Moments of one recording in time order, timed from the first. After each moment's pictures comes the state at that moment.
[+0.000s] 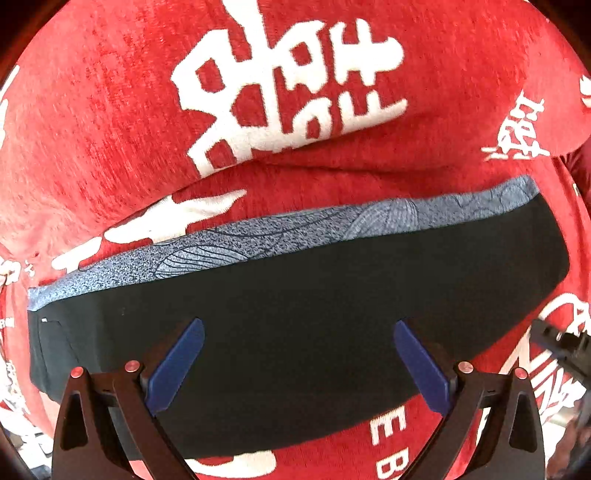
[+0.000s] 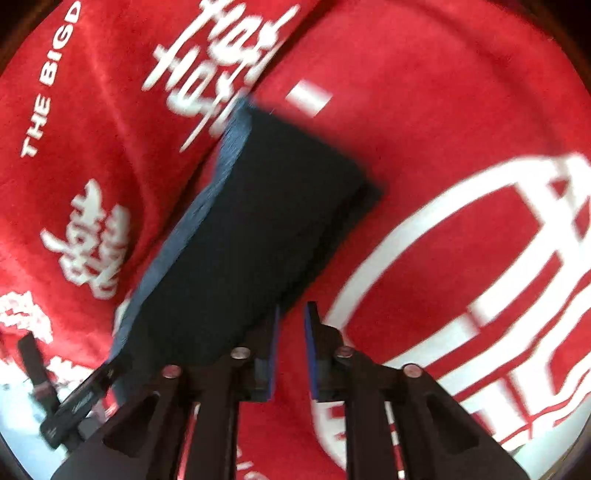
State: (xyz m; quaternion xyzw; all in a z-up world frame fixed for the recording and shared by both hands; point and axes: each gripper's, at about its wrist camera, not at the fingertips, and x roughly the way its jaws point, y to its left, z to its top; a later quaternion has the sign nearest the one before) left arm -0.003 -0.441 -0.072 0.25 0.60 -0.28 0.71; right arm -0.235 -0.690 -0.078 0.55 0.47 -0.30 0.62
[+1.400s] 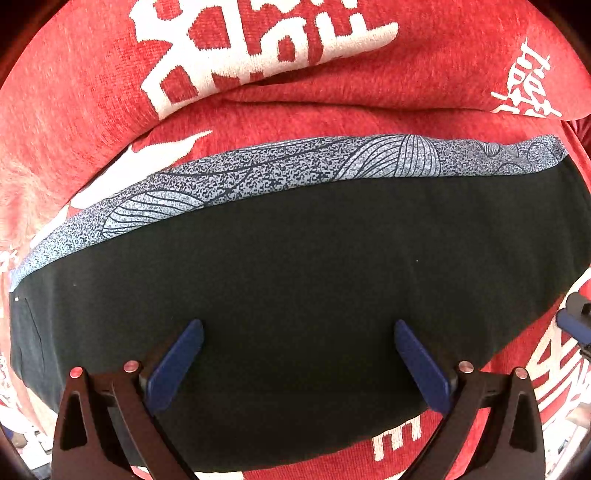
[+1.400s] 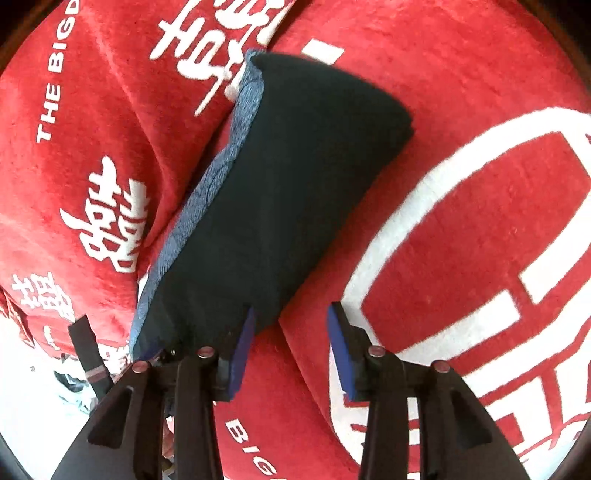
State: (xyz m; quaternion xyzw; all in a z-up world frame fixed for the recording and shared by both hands) left arm -0.036 -0.451 -0.124 0.27 0.61 -0.27 0.70; right arm -0.241 -0.687 -0.098 0.58 0.46 -0.25 0.63
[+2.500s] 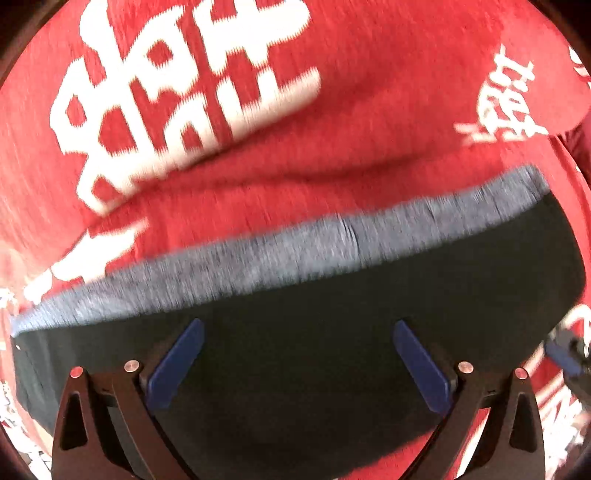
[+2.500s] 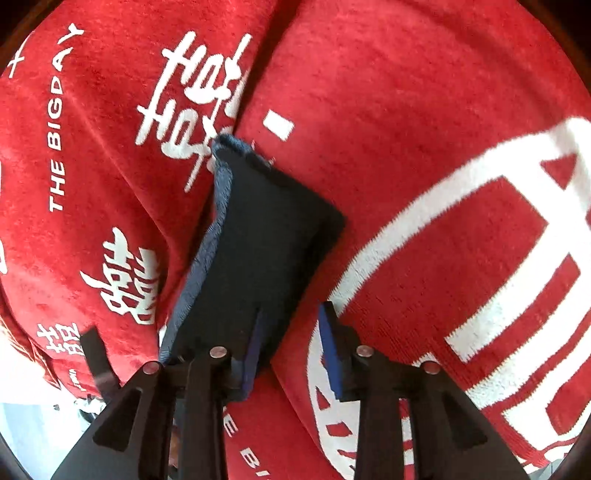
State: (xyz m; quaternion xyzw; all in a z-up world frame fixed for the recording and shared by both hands) left arm -0.024 -0.558 -0.105 0.27 0.57 -0.30 0.72; right arm -0.276 -0.717 -0.095 0.61 0.38 -0.28 0.63
